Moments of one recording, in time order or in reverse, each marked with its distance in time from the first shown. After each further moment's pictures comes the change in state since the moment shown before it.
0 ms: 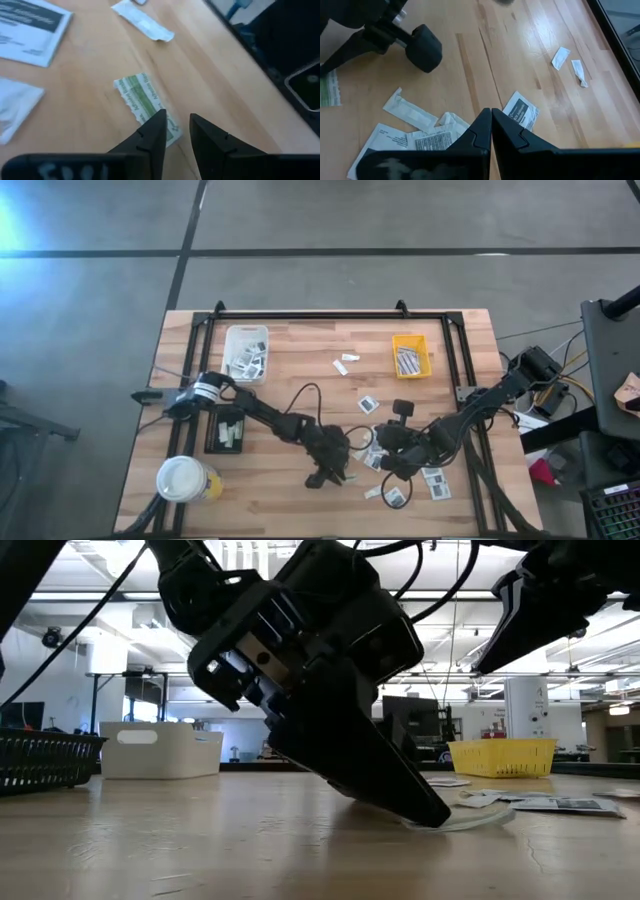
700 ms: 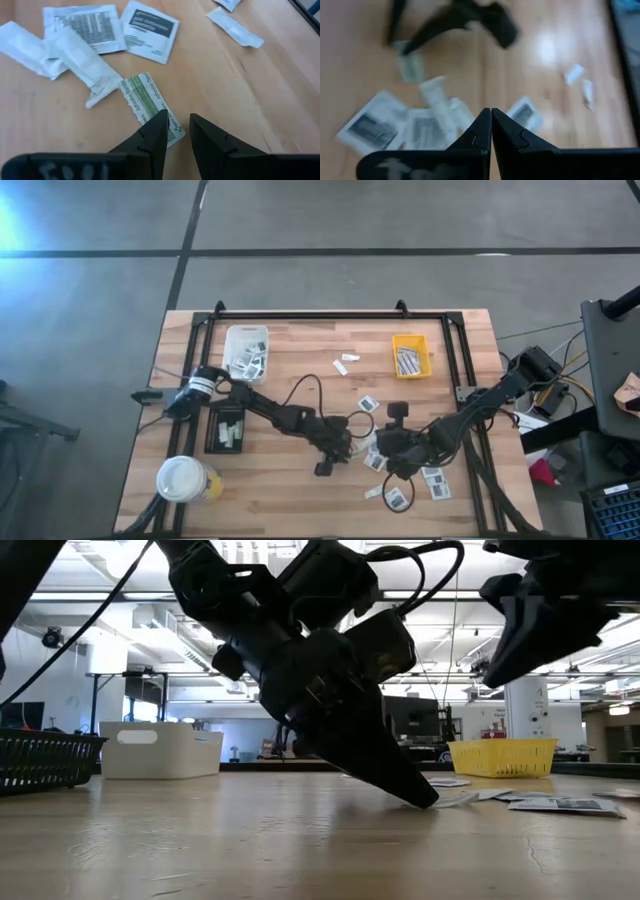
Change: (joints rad) left arm 0.046 -0.046 -0.002 -0.098 -0.254 0.021; right arm 0.000 0.000 -0.042 0.060 -0.062 -0.260
